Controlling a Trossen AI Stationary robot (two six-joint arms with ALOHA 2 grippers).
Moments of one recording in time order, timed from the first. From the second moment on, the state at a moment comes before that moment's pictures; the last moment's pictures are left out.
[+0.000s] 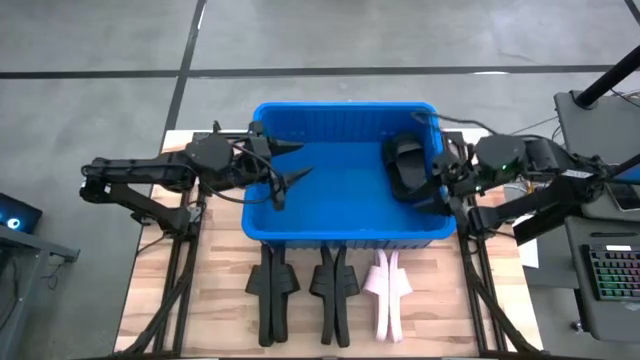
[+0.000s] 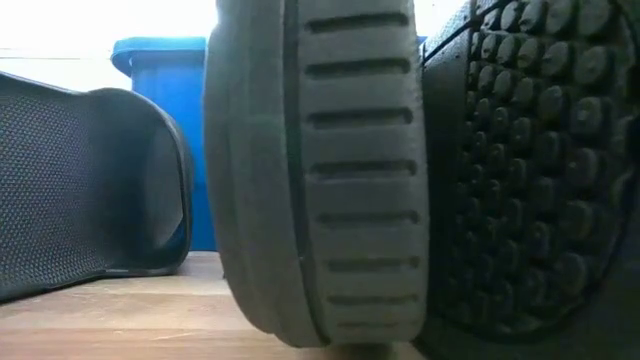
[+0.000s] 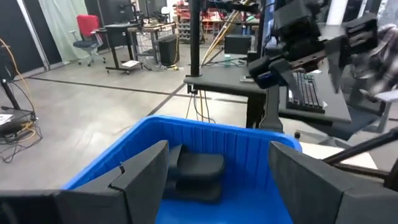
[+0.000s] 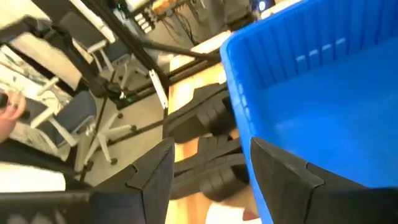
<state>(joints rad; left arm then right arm) -0.09 1.22 1.46 -0.33 -0.44 -0.05 0.14 0.98 1.41 -0.87 -0.09 0.53</state>
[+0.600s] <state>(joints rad) -0.11 1.16 1.45 -0.42 -0.42 -0.04 0.59 1.24 1.45 -0.98 0.16 0.86</state>
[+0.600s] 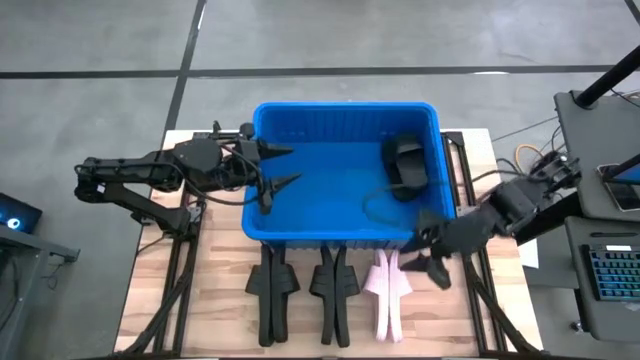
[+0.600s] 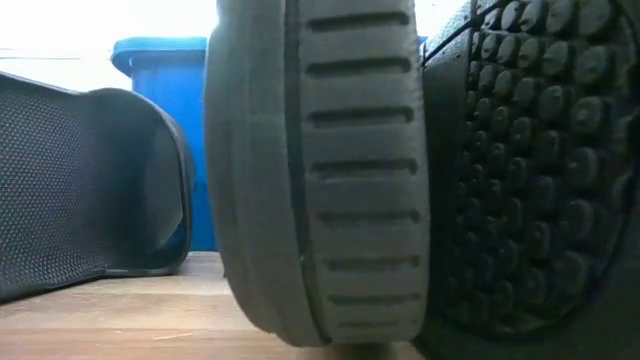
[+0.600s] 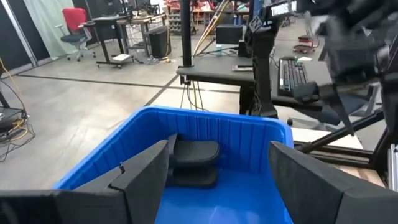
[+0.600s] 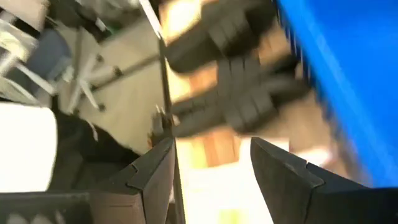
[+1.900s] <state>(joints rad) -0.11 1.17 1.42 -0.46 -0.42 -0.05 1.01 1.81 1.45 -1.42 0.46 1.65</state>
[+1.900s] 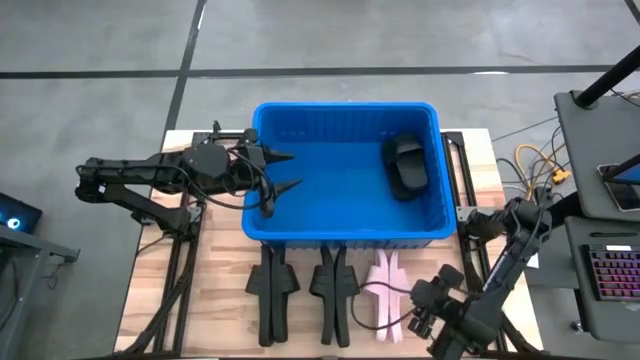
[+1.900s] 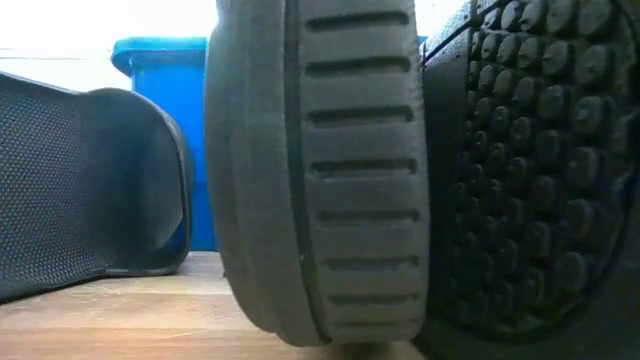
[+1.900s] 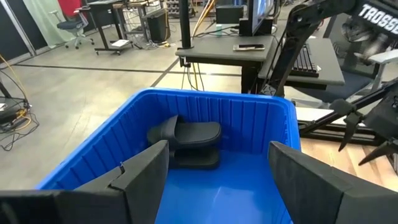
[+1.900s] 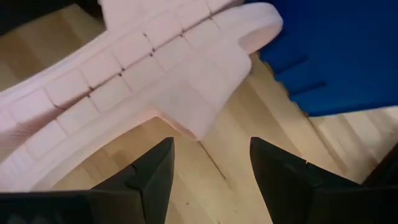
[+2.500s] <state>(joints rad) -0.11 1.17 1.40 -0.45 -0.42 -0.05 1.04 1.97 1.45 -1.40 0.52 1.81</state>
